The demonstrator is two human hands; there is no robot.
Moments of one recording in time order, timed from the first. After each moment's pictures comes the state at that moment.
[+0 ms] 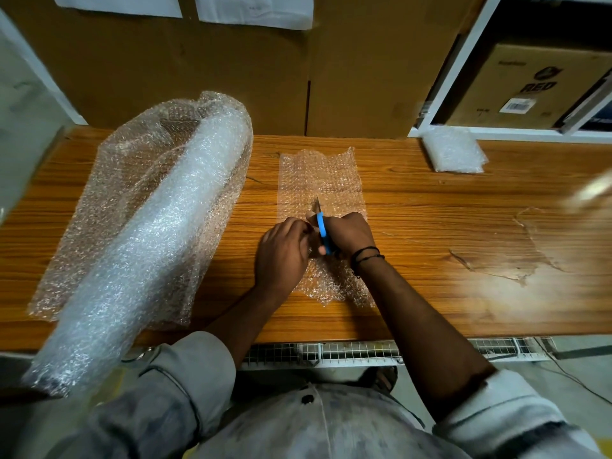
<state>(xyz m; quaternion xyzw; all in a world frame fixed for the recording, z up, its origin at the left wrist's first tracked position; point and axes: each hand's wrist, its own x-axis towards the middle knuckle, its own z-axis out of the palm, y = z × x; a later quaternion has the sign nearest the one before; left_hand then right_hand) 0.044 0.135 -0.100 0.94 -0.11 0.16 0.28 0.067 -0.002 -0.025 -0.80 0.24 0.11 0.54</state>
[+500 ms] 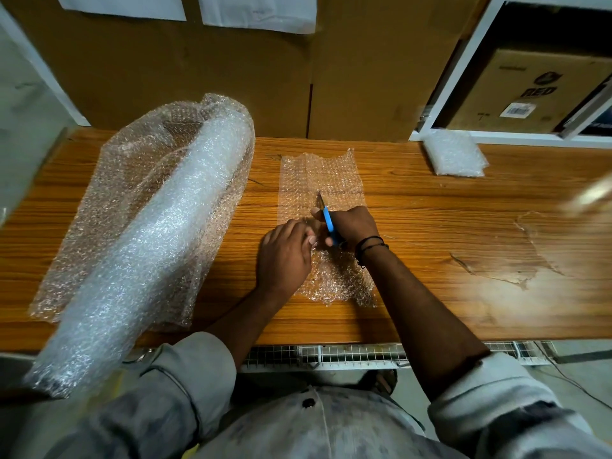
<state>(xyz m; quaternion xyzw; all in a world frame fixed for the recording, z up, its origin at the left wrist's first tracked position) 0.045 0.134 -0.103 0.94 -0.12 0.19 0.27 0.086 -0.012 -0.023 -0.81 0.23 0.11 0.52</state>
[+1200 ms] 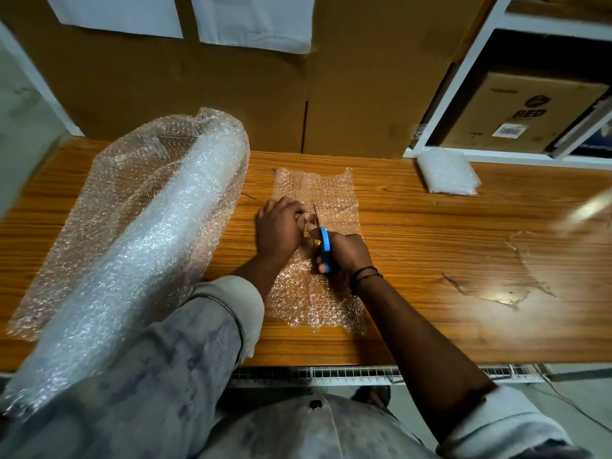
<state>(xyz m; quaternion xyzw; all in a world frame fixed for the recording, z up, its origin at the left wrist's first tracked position) 0.142 0.123 -0.089 0.96 -0.04 0.12 0.26 0.075 -0.015 -0.031 -0.71 0.26 0.13 0.64</state>
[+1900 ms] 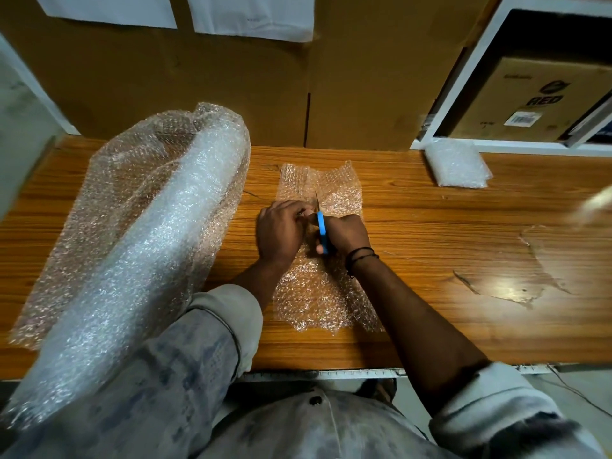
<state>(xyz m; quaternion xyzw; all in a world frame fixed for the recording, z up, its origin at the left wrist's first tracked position) 0.144 0.124 -0.102 0.93 -0.02 0.17 0.32 0.114 -0.003 -0.034 -0.77 0.25 0.10 0.58</state>
